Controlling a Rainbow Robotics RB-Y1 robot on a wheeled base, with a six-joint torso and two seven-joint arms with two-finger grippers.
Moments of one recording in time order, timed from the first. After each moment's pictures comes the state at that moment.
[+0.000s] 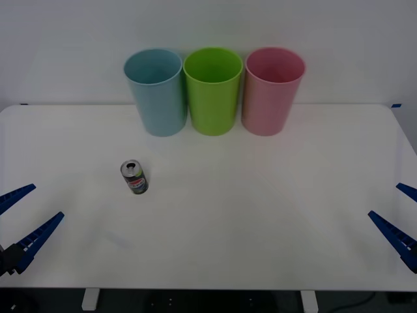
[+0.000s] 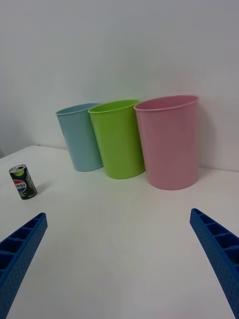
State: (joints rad) right arm 0.35 -0.40 -0.52 -1.66 0.96 -1.22 0.00; left arm 0.35 0.40 0.52 -1.66 -0.96 -1.22 0.00
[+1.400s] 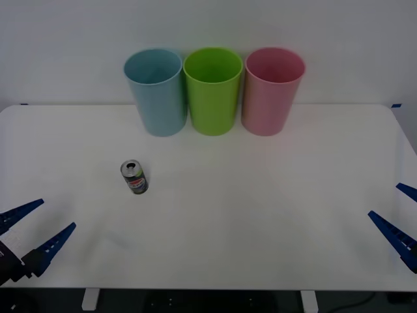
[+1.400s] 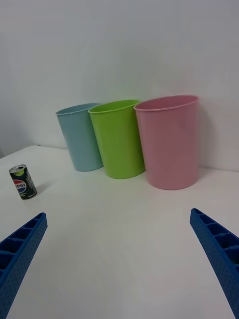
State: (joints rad) right arm 0.35 -0.40 -0.52 -1.66 0.96 -1.22 0.00; left arm 0.35 0.38 0.48 -1.64 -1.15 -1.10 -0.01
